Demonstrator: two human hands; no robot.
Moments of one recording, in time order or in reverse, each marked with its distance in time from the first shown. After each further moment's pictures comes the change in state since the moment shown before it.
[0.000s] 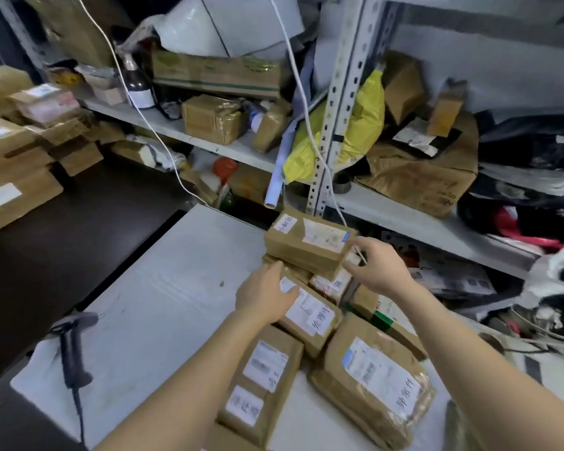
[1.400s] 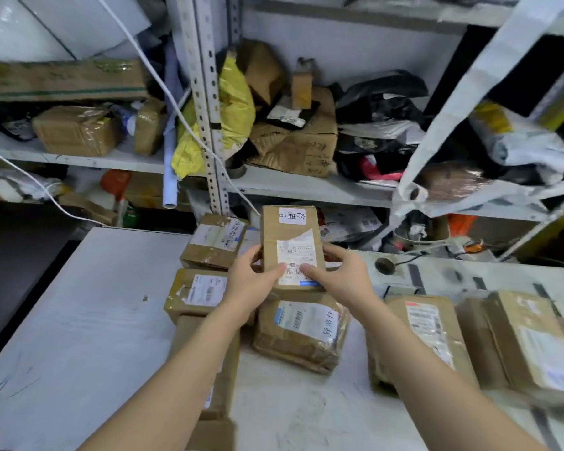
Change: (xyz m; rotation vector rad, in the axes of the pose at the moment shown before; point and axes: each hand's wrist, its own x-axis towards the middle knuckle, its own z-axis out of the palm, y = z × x) left_hand -0.033 0.089 0.044 -0.708 -0.142 0.035; right_hand -0.154 0.024 -0.008 0.659 0.326 0.467
